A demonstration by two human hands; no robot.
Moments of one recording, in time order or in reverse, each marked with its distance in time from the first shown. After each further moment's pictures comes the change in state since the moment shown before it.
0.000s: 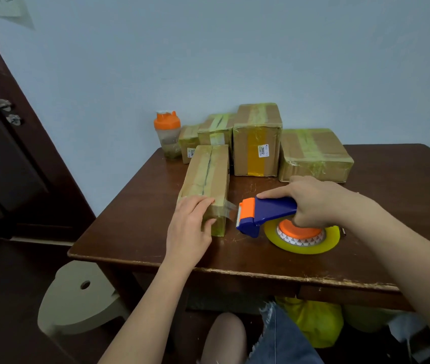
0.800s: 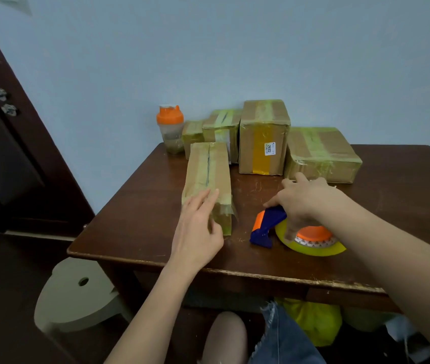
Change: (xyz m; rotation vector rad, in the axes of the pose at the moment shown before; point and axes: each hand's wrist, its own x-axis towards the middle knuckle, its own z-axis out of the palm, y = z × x) left_hand -0.002 0.014 -0.017 -0.168 -0.070 -0.076; right_hand 0.031 -0.040 -0.008 -0.400 -0.379 0.227
